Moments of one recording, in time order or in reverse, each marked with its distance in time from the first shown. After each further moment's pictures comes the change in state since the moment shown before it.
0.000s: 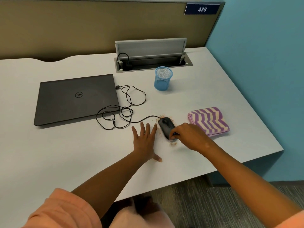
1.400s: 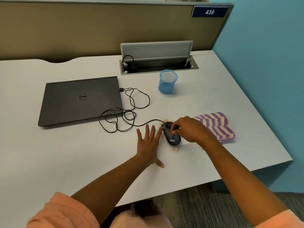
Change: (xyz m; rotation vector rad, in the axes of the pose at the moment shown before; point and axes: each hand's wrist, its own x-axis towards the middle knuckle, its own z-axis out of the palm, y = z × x) left_hand 0.010 0.002 0.000 0.023 0.016 0.036; right_hand 0.047 -0.004 -0.021 0.053 -0.112 0.142
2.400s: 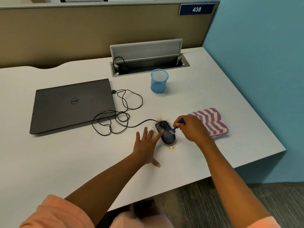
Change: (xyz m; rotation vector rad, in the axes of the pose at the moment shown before) left_hand 0.004 0.001 -0.006 -0.048 -0.051 0.159; right_hand -0.009 0.034 0.018 0.422 0.257 0.194
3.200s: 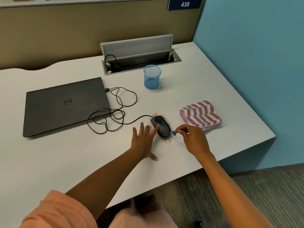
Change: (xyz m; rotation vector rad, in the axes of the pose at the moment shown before) left_hand -0.003 0.003 -0.002 0.056 0.016 -0.011; right_hand -0.065 0.036 0.028 0.151 0.231 -0.028
